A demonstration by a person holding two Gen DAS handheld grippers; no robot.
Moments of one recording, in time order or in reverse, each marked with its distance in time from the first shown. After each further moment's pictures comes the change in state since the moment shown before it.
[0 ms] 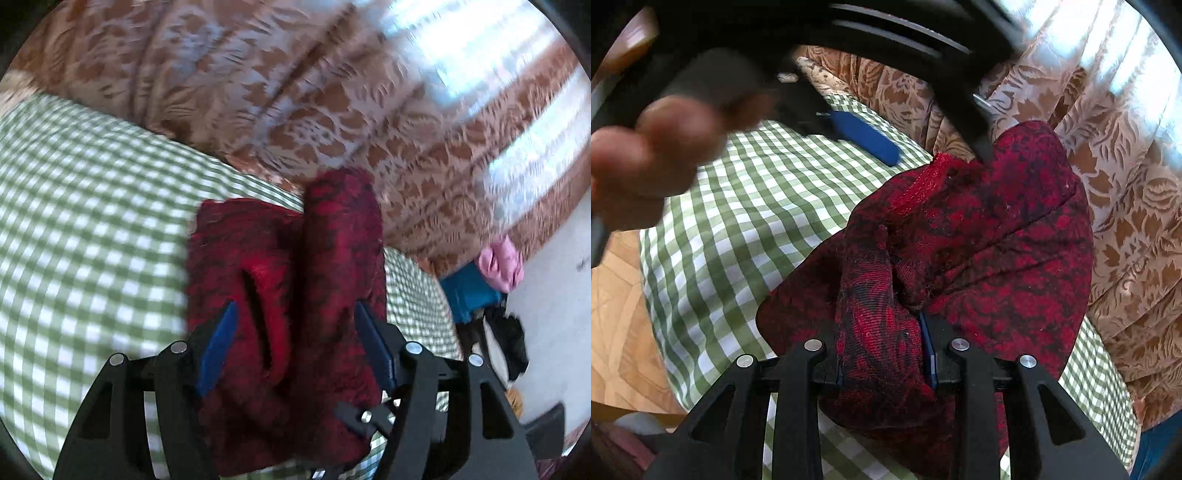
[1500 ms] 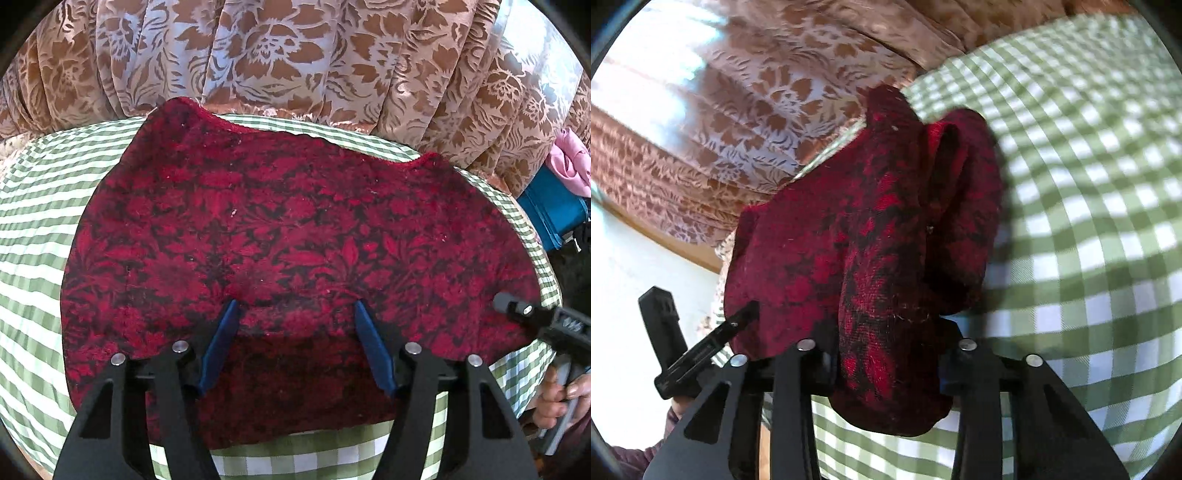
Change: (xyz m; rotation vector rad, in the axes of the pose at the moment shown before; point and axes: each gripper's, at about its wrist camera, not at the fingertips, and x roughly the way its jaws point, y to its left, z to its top) left arm 0.110 -0.095 -0.123 0.211 0.065 0.369; right arm -0.027 -0.248 -0.264 1.196 0.021 0.357
